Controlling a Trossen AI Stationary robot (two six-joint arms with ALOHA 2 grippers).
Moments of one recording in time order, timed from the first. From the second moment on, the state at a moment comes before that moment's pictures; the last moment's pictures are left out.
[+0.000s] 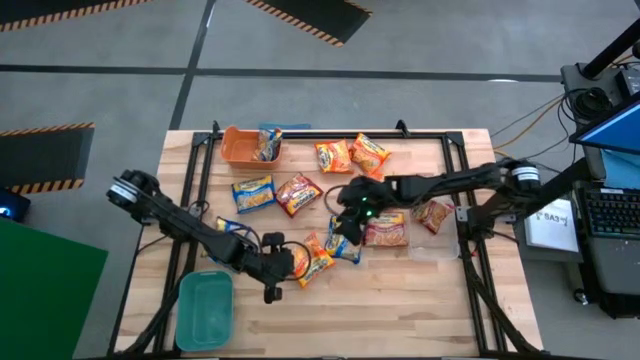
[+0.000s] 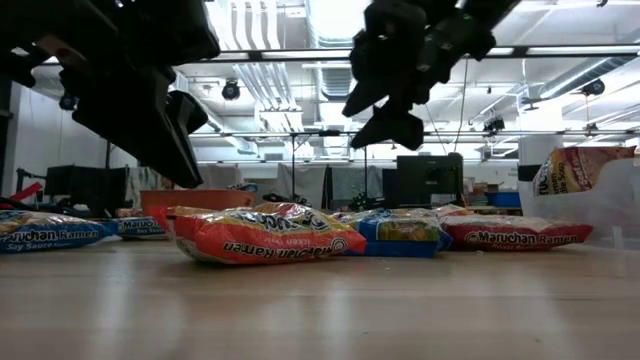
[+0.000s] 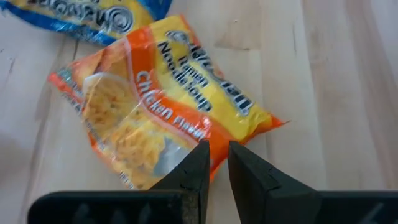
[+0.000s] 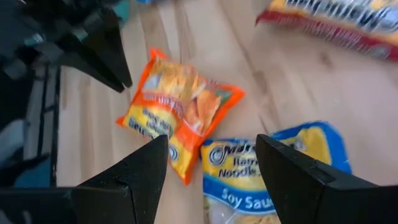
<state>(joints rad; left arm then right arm) -0.48 1.56 0.83 -0.20 -0.28 -0.43 -0.06 1.59 1.04 -0.18 -0.27 0.46</state>
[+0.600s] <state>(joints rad) -0.49 1.70 0.82 -0.13 -0.31 -0.50 0.00 1.83 1.21 -0.23 -0.26 0.49</state>
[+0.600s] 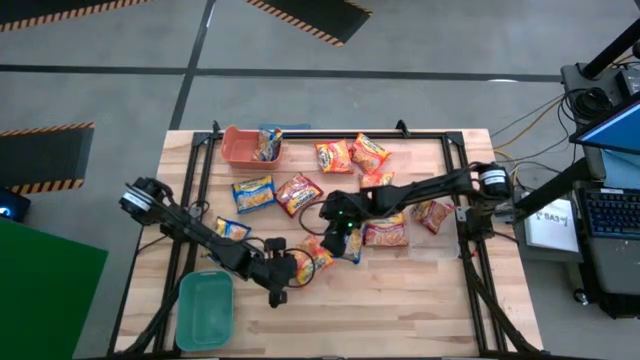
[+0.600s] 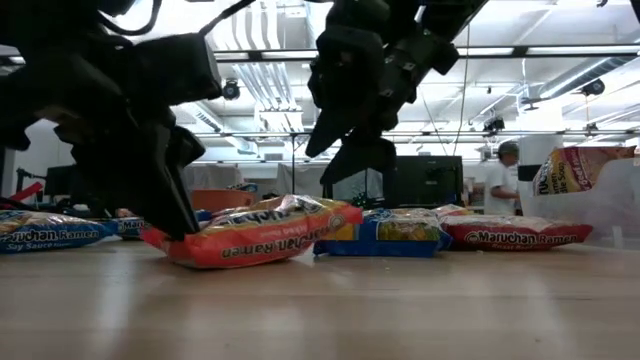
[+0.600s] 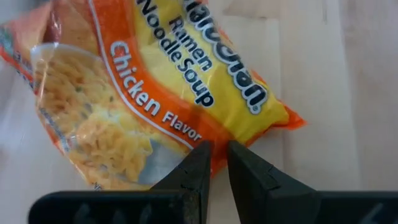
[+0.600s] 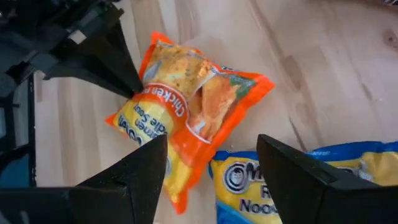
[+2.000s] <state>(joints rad) -0.50 1.70 0.71 0.02 -0.36 -0.62 0.03 2.04 1.24 0.08 -0.34 0.63</state>
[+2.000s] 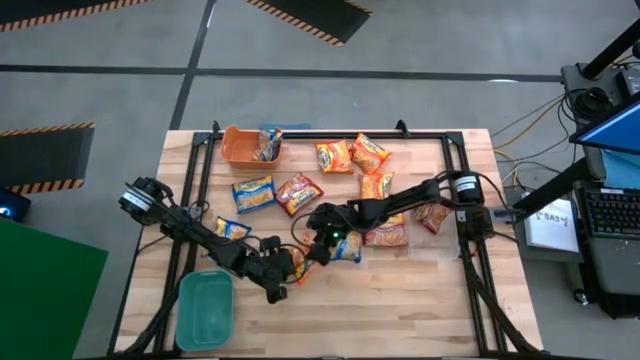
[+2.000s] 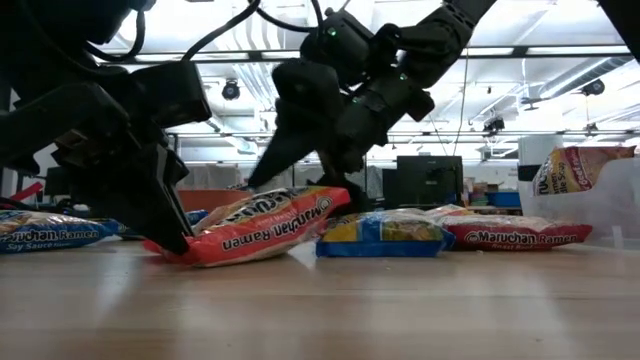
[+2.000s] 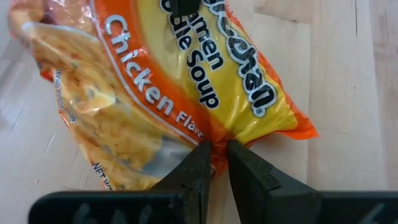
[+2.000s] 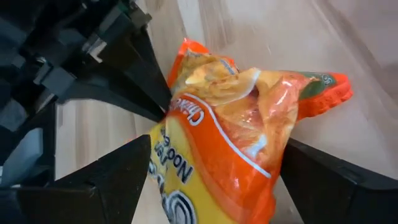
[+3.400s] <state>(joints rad) -0.52 1.27 0.72 0.03 -0.41 -0.28 0.05 1.74 1.15 -0.09 -0.19 0.18</state>
